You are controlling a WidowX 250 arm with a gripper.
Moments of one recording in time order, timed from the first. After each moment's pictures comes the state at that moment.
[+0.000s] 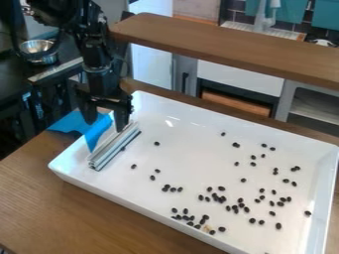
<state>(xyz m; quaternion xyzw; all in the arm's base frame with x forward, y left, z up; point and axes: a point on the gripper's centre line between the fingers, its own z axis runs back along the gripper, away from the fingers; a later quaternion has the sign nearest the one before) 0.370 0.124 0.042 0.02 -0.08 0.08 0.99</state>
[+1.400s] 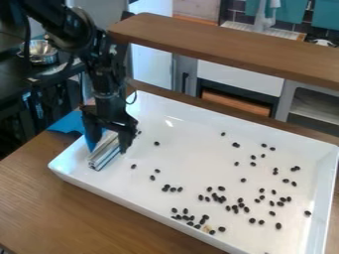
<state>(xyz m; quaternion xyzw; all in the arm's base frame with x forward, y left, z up) 0.367 0.114 0.005 0.04 -0.07 0.06 1.00</state>
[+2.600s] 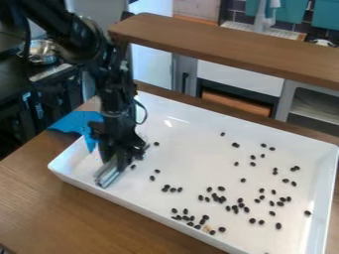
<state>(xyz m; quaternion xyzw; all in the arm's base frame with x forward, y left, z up) 0.334 0.070 -0.001 0.02 -0.04 0.00 1.00</state>
